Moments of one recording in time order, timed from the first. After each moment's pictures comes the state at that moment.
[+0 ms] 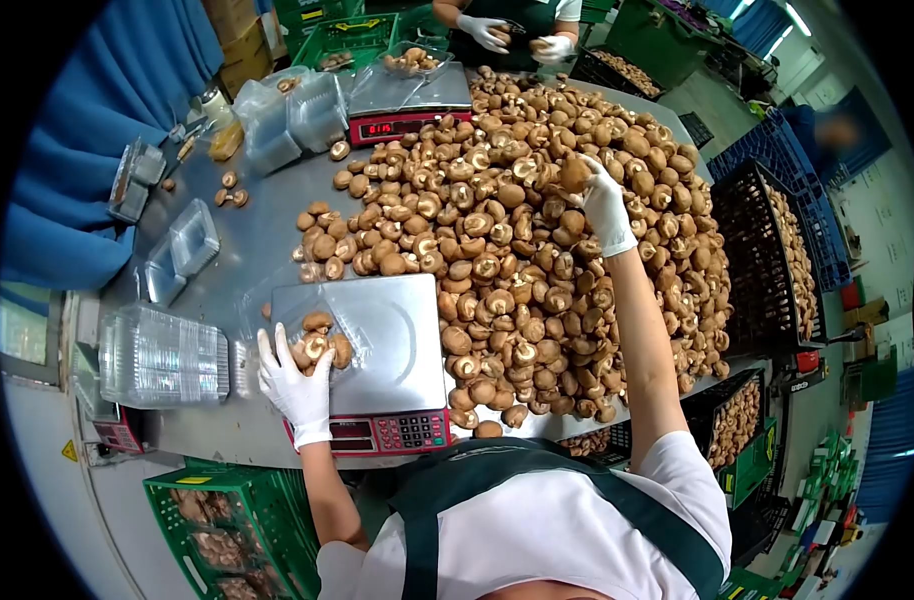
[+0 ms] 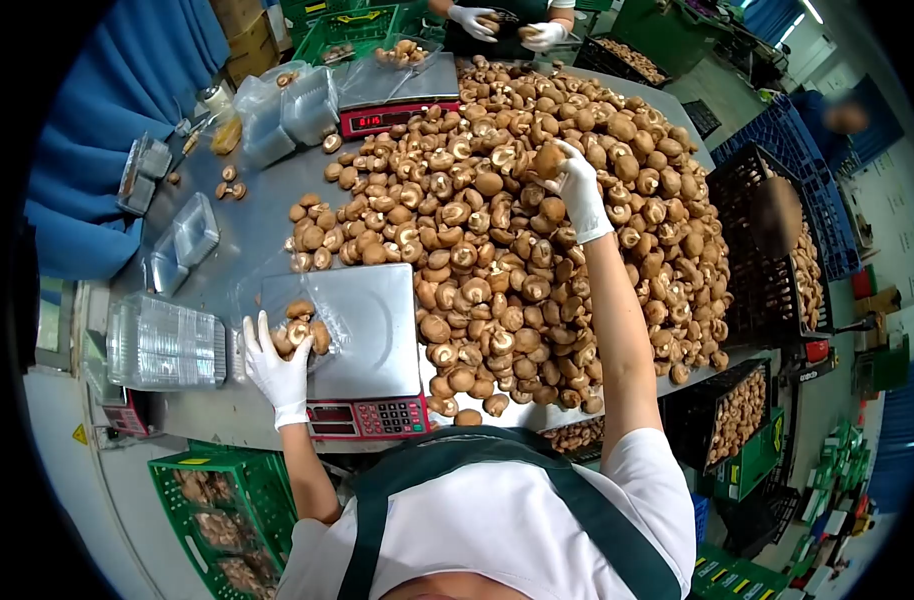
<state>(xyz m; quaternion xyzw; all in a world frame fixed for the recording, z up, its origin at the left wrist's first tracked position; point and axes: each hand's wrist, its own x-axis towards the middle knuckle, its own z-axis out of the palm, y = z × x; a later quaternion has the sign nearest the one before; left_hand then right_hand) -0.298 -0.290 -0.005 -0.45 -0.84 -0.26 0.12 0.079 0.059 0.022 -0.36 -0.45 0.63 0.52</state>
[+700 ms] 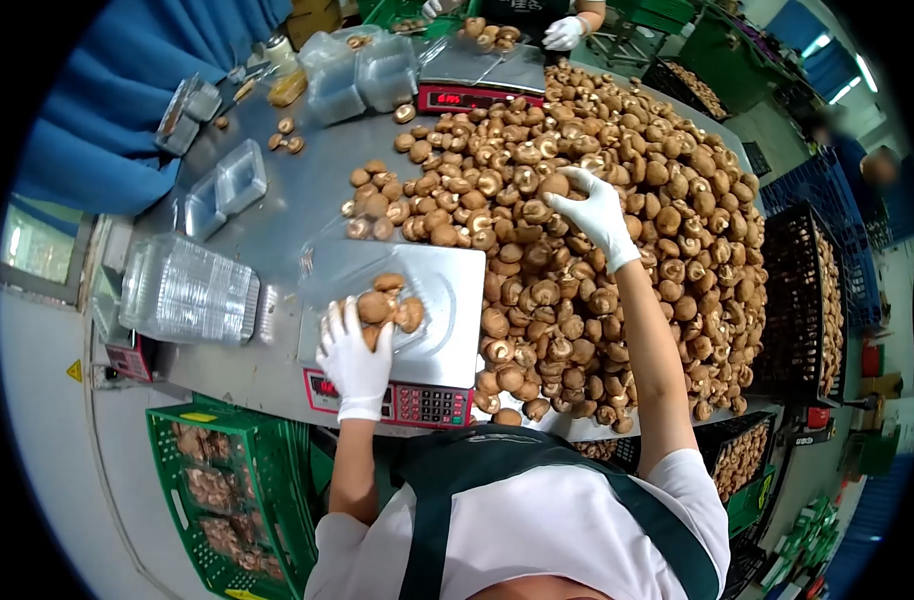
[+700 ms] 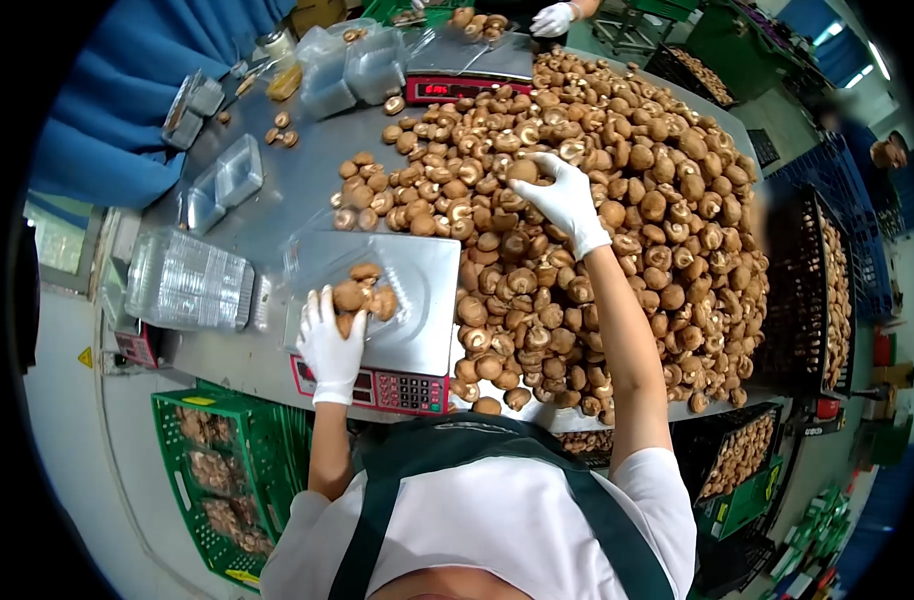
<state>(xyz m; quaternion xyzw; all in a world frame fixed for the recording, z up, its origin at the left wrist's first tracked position) -0.253 -0.295 -0.010 -0.41 -0.90 -0.14 0.02 -0.030 -0.016 0.070 -0.48 -0.76 0.34 0.26</state>
